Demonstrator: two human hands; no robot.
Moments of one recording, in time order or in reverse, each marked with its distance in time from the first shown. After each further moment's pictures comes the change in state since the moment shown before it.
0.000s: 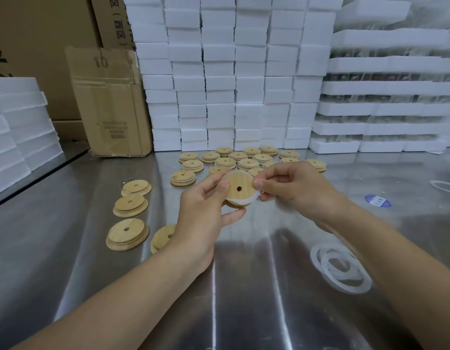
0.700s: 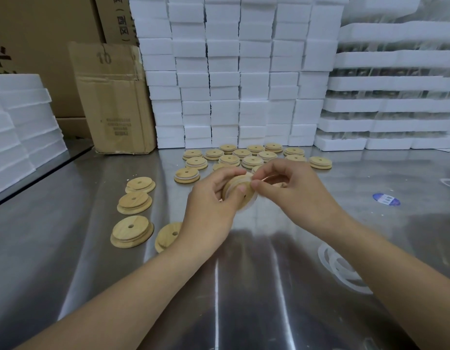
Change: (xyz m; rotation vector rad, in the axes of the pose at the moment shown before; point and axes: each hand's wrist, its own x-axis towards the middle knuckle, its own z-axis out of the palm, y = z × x) left_hand 0.006 0.000 -0.004 0.393 -0.102 0.332; right_hand -0.002 0.006 0.025 -0.258 0.132 -0.185
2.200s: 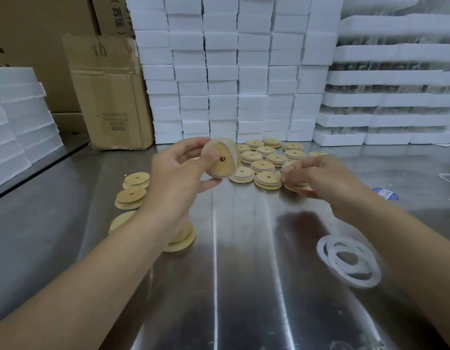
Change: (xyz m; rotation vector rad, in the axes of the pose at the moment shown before) left_hand 0.018 0.033 -0.034 -0.223 0.177 -0.190; right_hand 0.010 0.015 -0.043 0.132 0.020 0.438
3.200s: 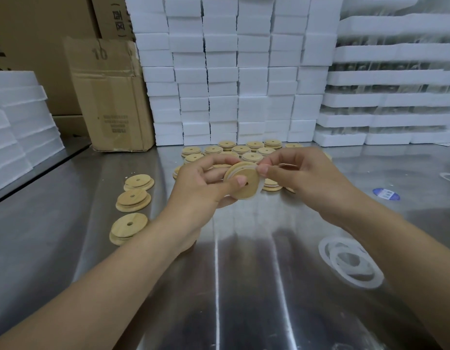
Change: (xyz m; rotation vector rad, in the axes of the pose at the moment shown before) left_hand -0.007 -0.018 0.008 0.066 -0.295 -0.050; right_hand -0.015 -0.016 0.022 0.003 -0.132 -0.376
